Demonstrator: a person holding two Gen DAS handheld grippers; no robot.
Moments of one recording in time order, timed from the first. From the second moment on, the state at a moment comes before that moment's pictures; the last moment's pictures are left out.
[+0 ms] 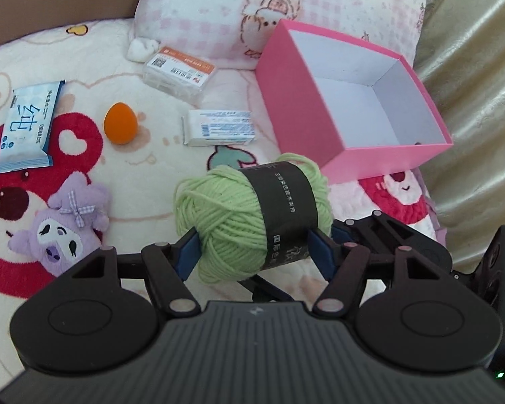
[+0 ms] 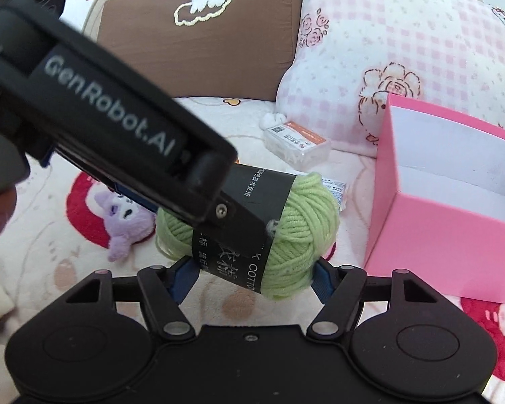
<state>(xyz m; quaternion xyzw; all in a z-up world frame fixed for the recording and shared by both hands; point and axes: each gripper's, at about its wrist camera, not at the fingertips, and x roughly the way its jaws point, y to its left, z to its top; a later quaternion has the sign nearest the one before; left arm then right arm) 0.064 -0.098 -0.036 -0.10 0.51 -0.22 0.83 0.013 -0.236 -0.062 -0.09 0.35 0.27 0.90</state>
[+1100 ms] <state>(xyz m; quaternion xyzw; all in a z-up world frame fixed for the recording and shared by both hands) 0.034 -0.177 0.083 -0.02 0.49 -0.23 0.84 -0.003 -0.314 0.054 -0.05 0.33 0.29 0.90</state>
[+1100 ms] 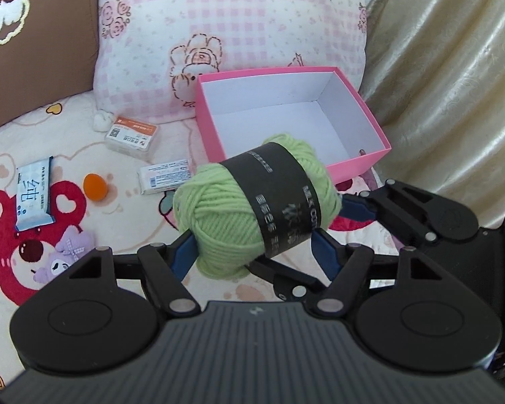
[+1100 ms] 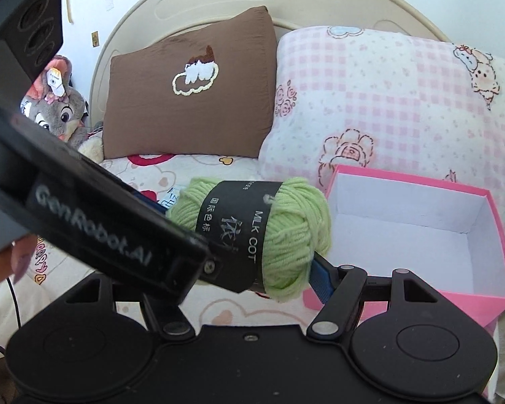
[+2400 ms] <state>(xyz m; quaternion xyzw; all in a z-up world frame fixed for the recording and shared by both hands) 0.157 -0.357 0.024 -0.02 0.49 -0.30 0.82 0.120 -0.444 0.021 -0.03 0.36 0.18 0.92</state>
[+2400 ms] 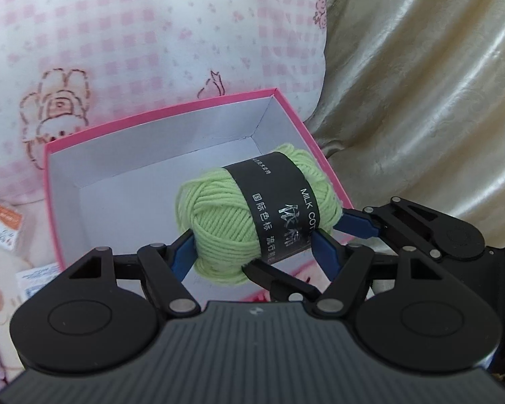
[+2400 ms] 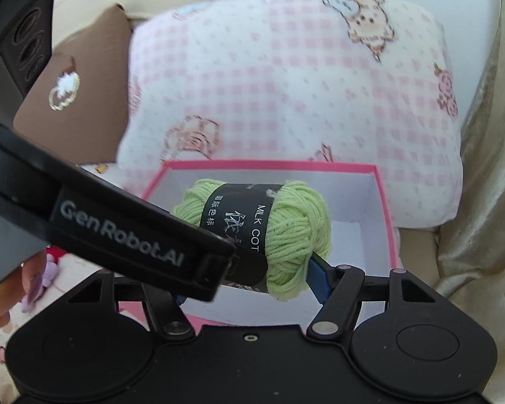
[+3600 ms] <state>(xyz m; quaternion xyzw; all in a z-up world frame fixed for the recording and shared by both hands) 0.255 -0.377 -0.078 -0.09 0.54 -0.28 0.79 0.217 -0.421 -0.053 -0.23 0.45 0.15 0.85</state>
